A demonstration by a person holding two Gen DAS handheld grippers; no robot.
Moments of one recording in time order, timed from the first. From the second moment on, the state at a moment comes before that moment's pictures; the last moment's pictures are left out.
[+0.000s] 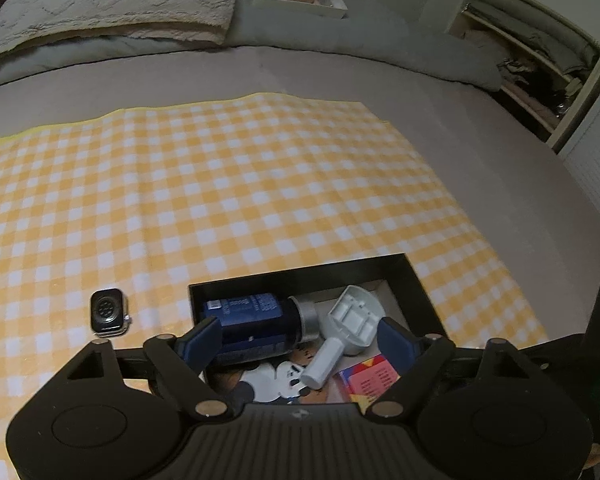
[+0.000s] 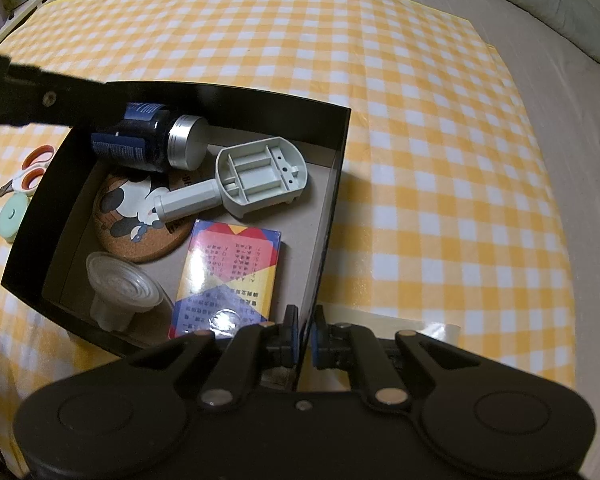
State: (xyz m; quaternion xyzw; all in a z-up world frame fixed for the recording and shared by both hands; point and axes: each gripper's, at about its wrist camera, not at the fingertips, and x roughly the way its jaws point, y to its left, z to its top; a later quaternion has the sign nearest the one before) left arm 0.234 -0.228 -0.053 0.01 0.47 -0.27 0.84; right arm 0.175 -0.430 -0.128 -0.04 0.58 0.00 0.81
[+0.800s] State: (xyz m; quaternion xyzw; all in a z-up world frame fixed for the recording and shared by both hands) left arm 0.200 -0.142 -0.044 0.03 0.47 -0.21 0.86; right arm 0.172 -0.429 -0.120 -0.03 0.57 -0.02 0.82
